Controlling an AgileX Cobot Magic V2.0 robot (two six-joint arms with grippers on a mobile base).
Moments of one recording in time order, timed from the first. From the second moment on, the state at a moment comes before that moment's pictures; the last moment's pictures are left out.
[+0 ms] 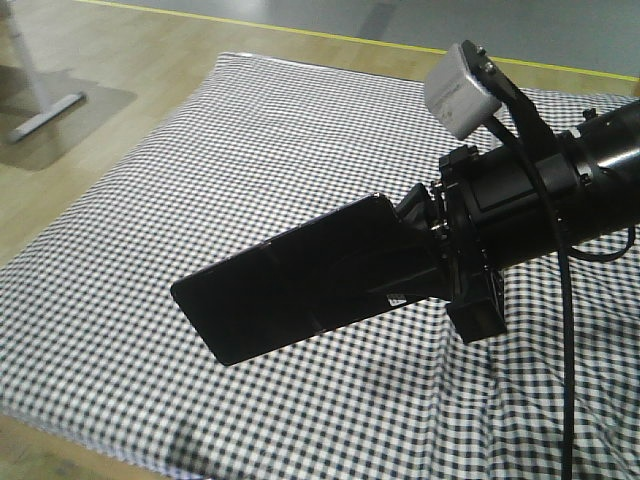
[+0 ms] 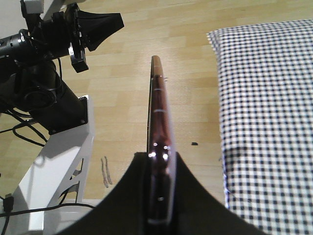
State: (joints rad) left arm 0.04 -0.01 0.03 -0.03 0.18 0.15; right arm 0.32 1.33 -1.23 0.96 1.23 -1.05
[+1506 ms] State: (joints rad) left arm 0.04 -0.01 0.03 -0.03 0.18 0.15; right arm 0.32 1.33 -1.23 0.96 1.23 -1.05
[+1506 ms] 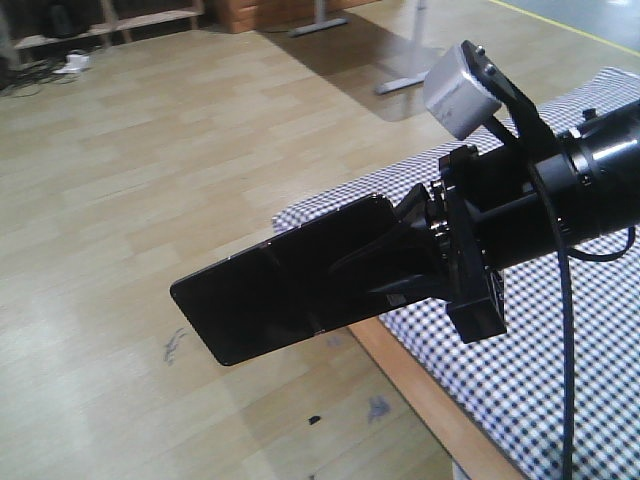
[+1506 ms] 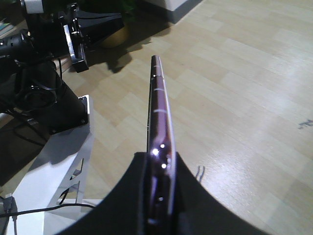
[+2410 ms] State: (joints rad) left arm 0.04 -0.01 0.03 -0.03 0.18 0.15; right arm 0.33 1.33 -1.23 0.96 1.23 -1.05
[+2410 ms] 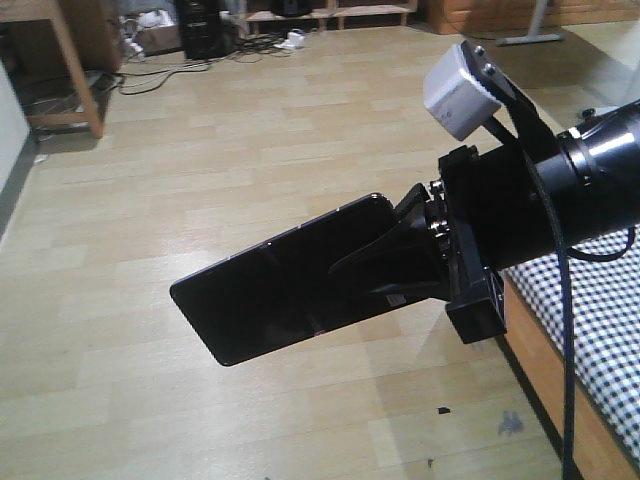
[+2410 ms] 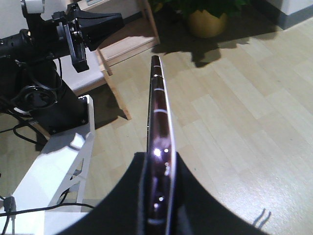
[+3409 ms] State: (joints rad) left arm 0.04 -0.01 0.03 -0.03 0.18 0.15; right arm 0.33 1.33 -1.23 0.96 1.24 -1.05
